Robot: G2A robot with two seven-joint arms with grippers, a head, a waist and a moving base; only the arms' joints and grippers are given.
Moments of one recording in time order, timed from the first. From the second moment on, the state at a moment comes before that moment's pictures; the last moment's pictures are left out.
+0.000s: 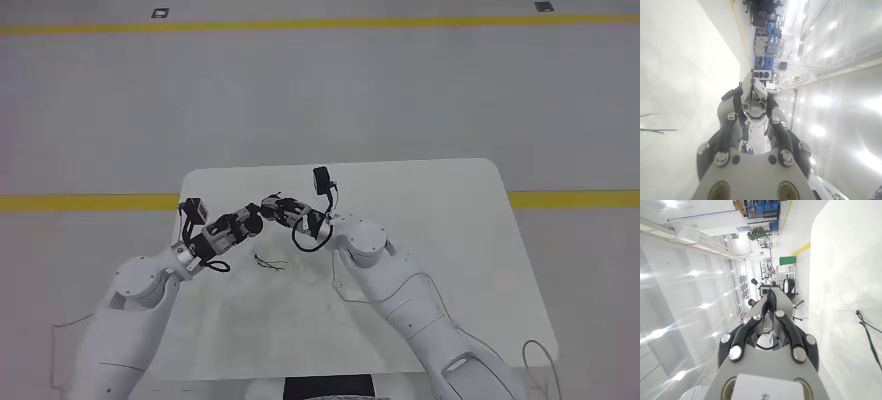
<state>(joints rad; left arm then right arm) 1.53 -1.10 -1.47 -1.56 -0.47 -0.07 -0.78 -1.09 -1.63 1.02 -1.08 0.15 -0.07 0.60</state>
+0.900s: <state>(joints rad) 1.53 -1.09 -1.45 -1.55 -0.48 -0.07 -0.79 -1.09 -1.61 1.00 -1.09 0.16 -0.07 0.61</state>
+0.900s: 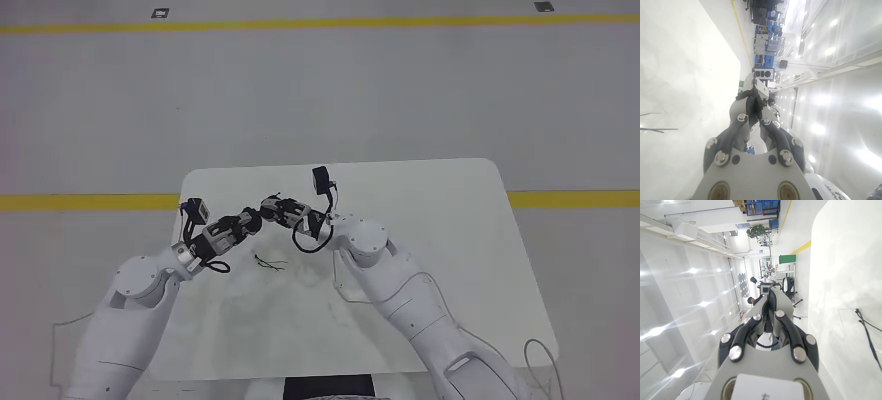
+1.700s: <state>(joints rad) 1.51 -1.05 -1.55 -1.50 -0.61 0.01 -1.07 -1.06 -1.56 1.10 -1.02 0.33 -0.16 0.96</state>
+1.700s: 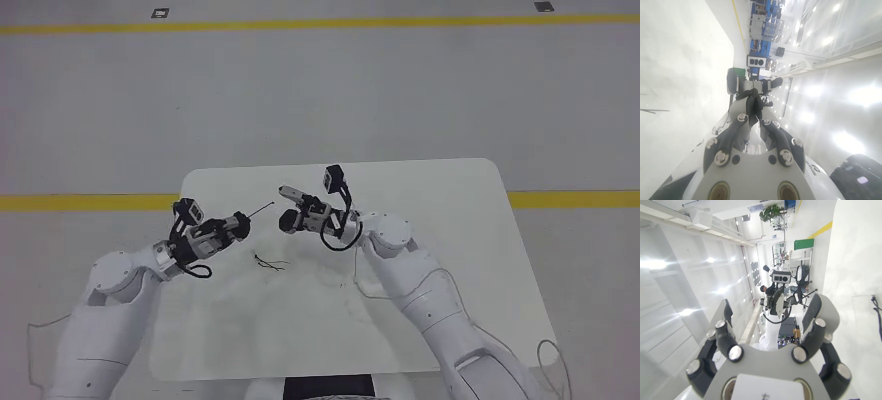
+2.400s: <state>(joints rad) 1.39 -1.02 -1.55 -1.33 -0.70 0.17 -1.36 -1.01 -1.56 1.11 -0.88 0.57 -0.19 1.27</state>
